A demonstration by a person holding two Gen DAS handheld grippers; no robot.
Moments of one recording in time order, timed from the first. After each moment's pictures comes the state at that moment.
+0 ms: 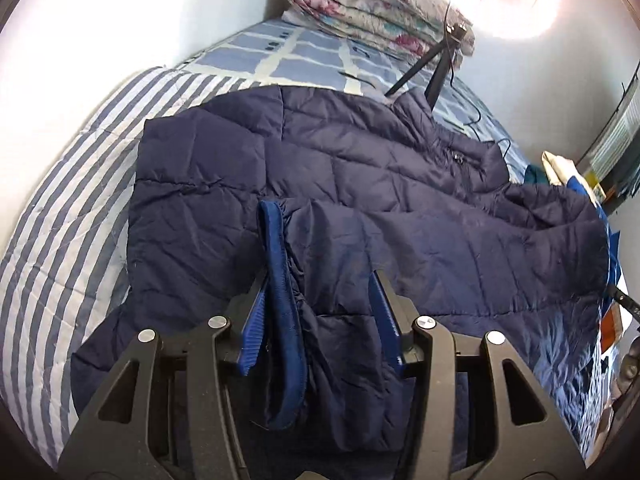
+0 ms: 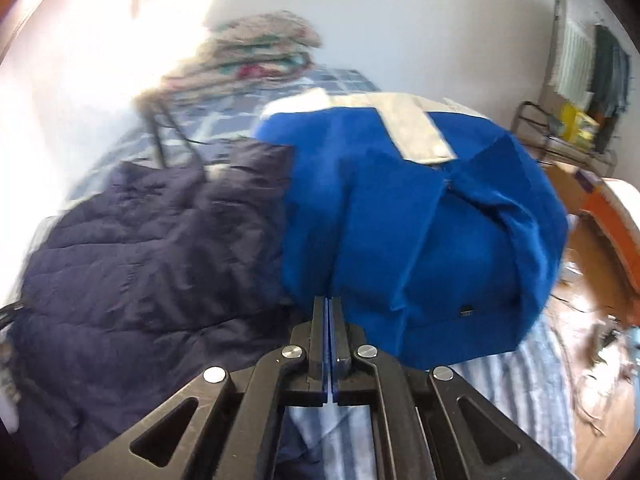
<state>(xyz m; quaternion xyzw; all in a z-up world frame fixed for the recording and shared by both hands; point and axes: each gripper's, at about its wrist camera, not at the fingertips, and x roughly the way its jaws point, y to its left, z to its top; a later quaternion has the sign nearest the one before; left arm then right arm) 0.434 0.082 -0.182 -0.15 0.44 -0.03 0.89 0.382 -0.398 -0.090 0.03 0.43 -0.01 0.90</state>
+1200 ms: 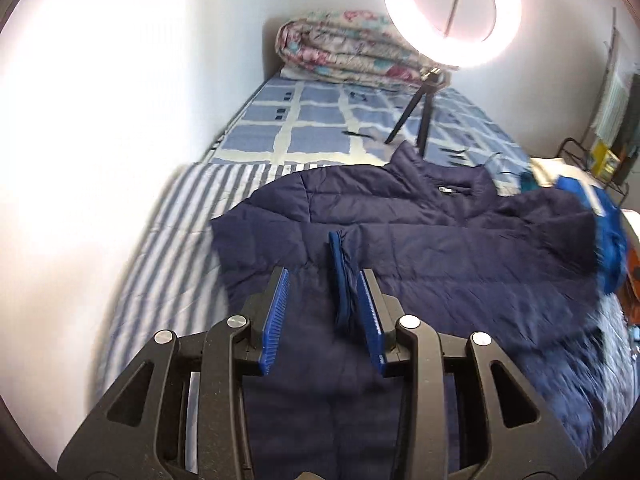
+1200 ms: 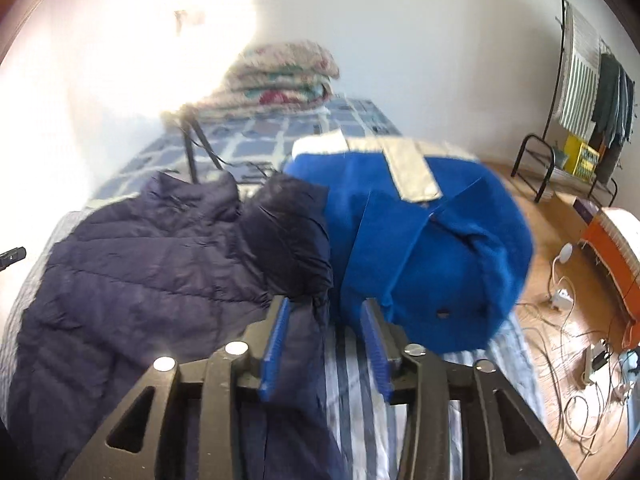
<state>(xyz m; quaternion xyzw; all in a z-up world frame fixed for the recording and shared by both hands) 0.382 0.095 -0.076 -0.05 0.39 -0.01 0.92 0.319 -0.381 -0.033 -0.01 0.38 -0.01 0.92</state>
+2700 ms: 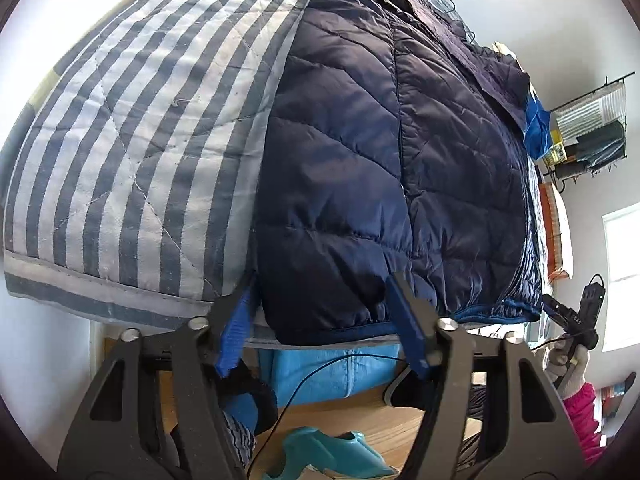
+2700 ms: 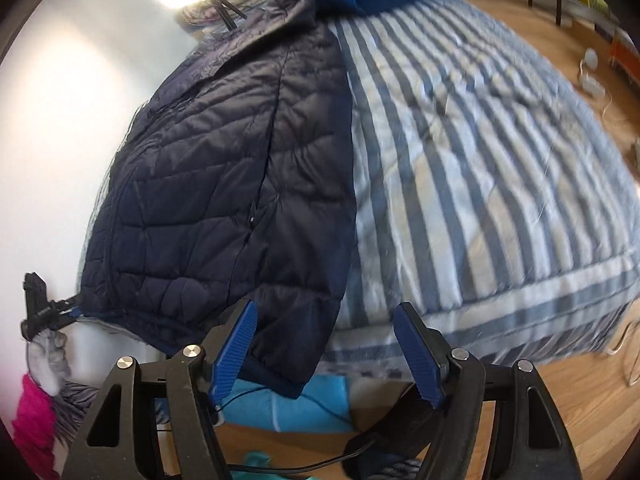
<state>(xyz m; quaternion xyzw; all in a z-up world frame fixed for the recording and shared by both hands) 0.020 0.163 -0.201 -0.24 0.58 -0.10 0.77 -0.018 -0.423 -0.137 0.18 0.57 0.09 0.80</state>
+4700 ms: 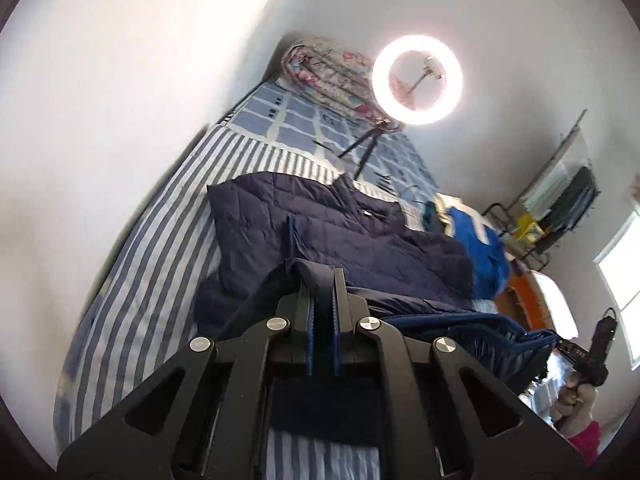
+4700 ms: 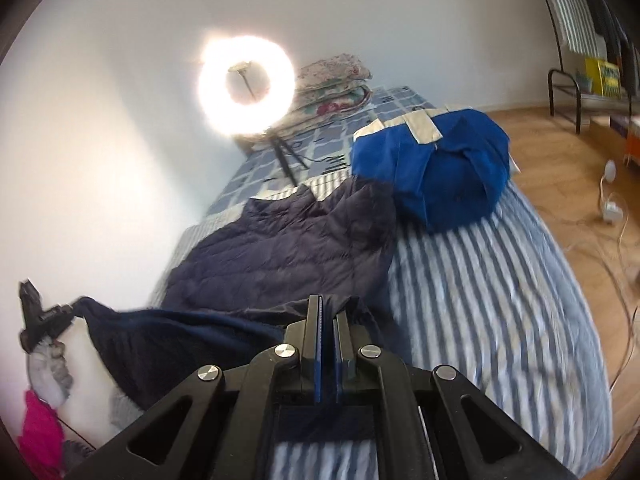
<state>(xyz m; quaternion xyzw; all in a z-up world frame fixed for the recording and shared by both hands) 0.180 0.163 -0.008 -0.23 0.35 -0.08 0.90 0.141 -0.403 0.024 0.16 0.38 0.10 0.90</state>
